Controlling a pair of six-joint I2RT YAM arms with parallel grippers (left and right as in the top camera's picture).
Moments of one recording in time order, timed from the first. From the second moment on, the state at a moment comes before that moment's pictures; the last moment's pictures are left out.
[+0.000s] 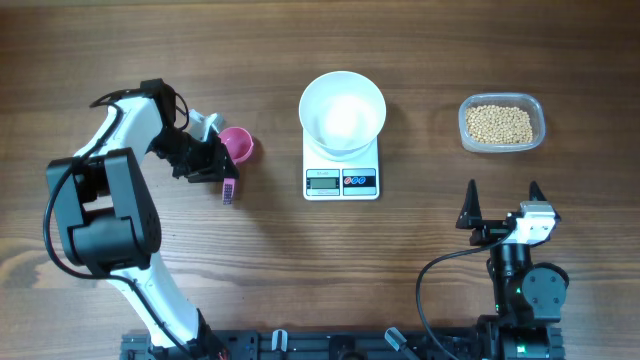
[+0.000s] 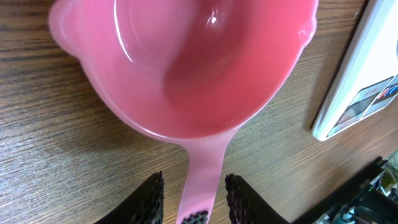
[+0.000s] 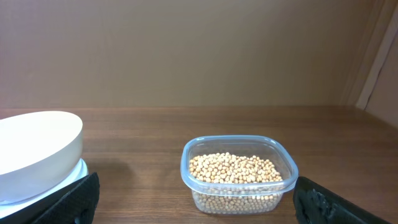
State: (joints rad) left arm 0.14 2.05 1.36 -1.10 0.50 0.23; right arm -0.03 0.02 0.01 0.00 0.01 -0.01
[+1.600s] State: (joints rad) left arm 0.14 2.05 1.28 -1.01 0.60 0.22; right arm -0.03 0.02 0.01 0.00 0.01 -0.01
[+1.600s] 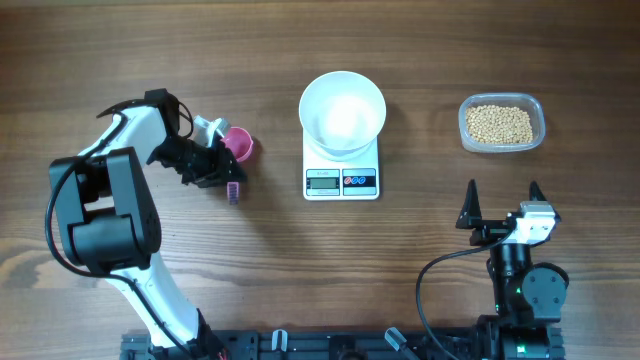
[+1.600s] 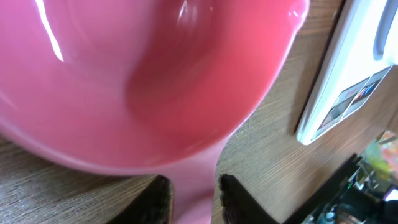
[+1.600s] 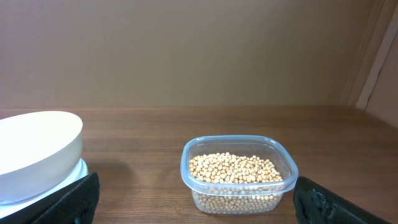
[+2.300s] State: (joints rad) left arm 0.14 2.05 1.38 -1.22 0.83 0.16; right arm -0.03 0.02 0.01 0.00 0.01 -0.01
